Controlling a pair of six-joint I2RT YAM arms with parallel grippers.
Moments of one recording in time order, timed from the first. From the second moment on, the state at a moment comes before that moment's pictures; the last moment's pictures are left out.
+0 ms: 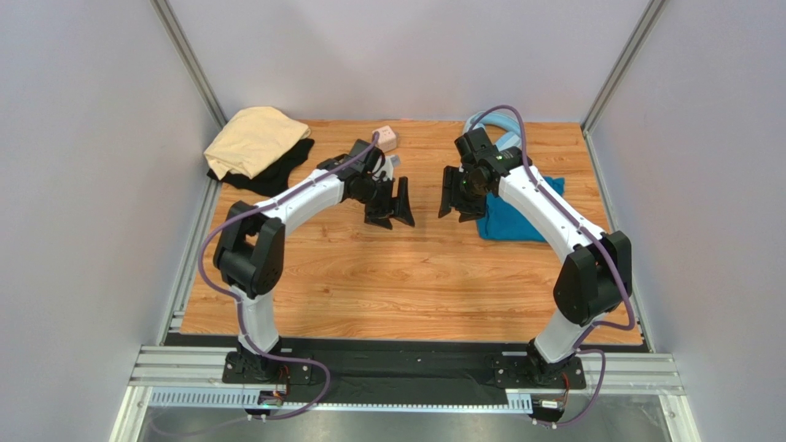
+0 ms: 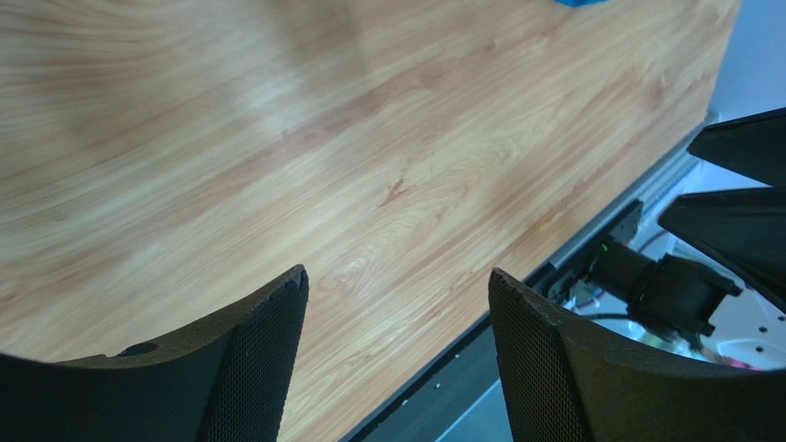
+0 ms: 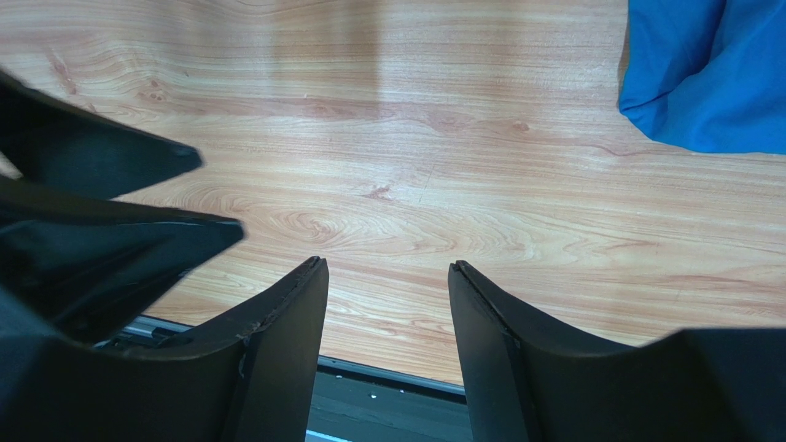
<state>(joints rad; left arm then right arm) -0.54 1.91 1.48 -0.61 0.53 -0.48 0.44 1.68 1.52 -0.97 -0.09 0.55</state>
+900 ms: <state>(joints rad) -0.46 1.76 1.36 -0.62 0.43 -0.58 0.44 1.73 1.52 -0.94 -0.12 0.54</state>
